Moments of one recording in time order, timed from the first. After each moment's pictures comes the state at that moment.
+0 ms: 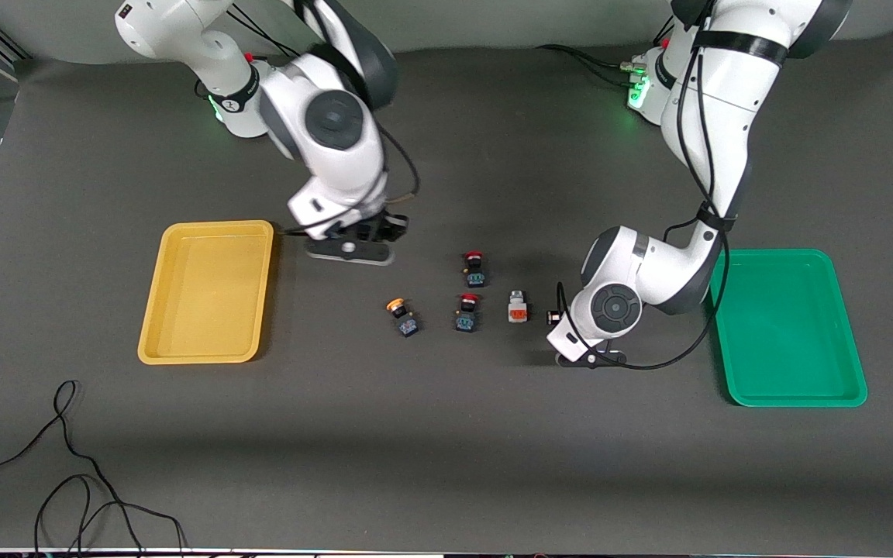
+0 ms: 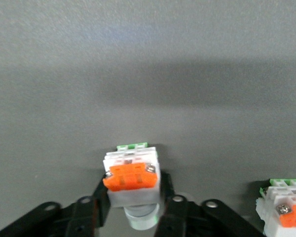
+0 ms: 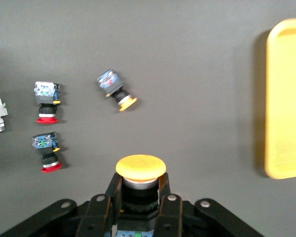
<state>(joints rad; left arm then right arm) -0.34 0.71 -0.11 -1.66 0.01 2.17 -0.45 0.85 0.25 -0.24 -1.71 0.01 1.86 0.71</state>
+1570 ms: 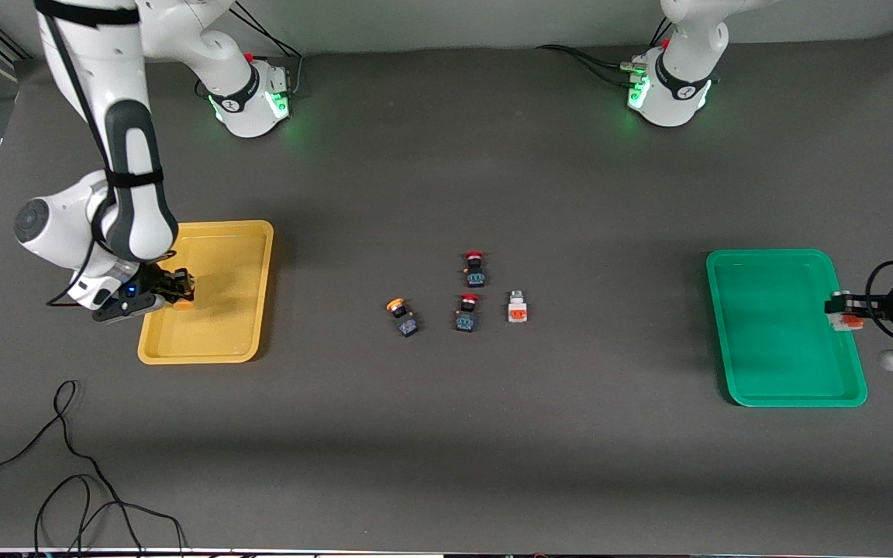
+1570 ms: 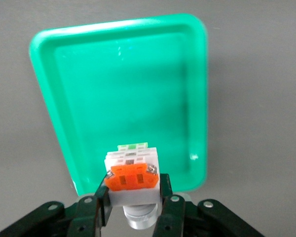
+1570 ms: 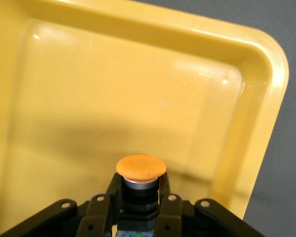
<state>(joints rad) 0.29 0.49 -0.08 -1.50 0.04 1.75 0.32 0.82 0.53 -0.96 -2.30 0.85 2.46 -1.02</state>
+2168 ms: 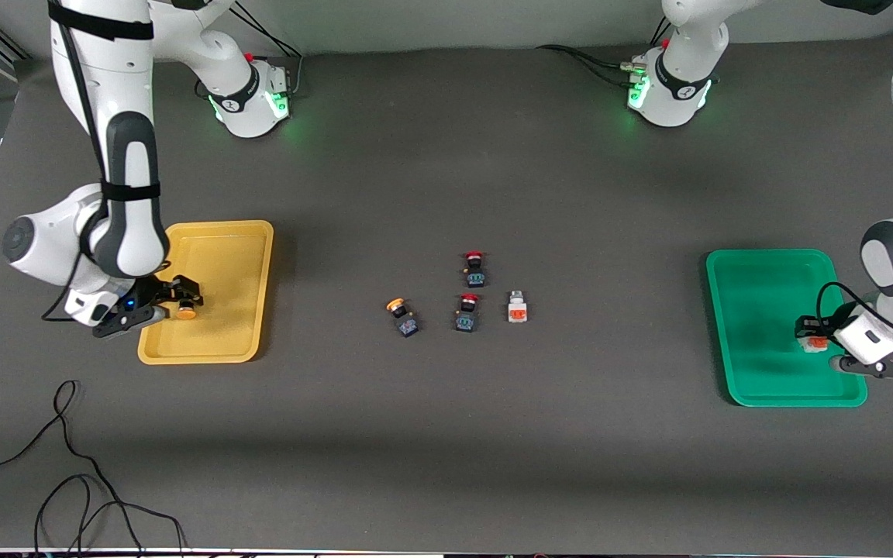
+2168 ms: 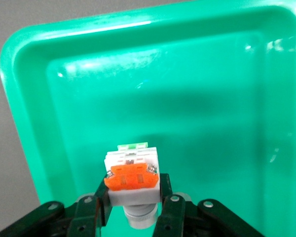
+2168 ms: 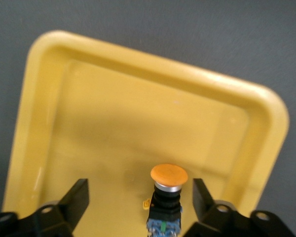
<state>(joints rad) 0.35 0.56 -0.08 -1.81 0.10 2.32 0.34 0.84 0.55 -1.04 -2.12 0.77 2.21 -0.95</state>
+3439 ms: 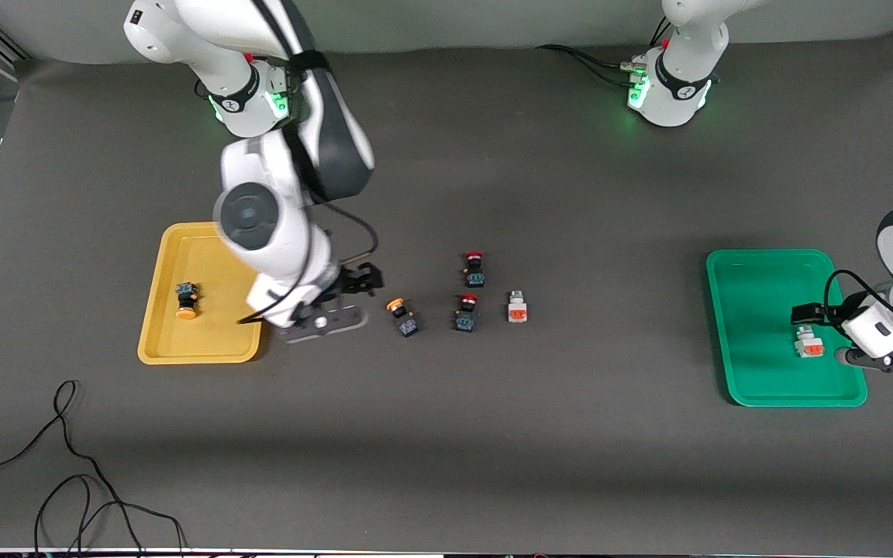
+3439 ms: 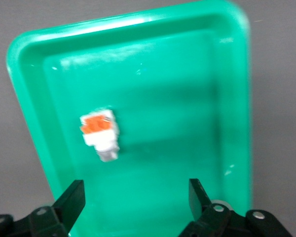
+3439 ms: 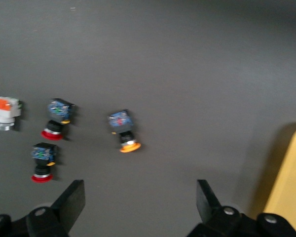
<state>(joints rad) 0.31 0.43 -0.13 -1.78 0.10 2.07 0.26 1.15 0.61 -0.81 -1.48 0.50 1.86 0.05</state>
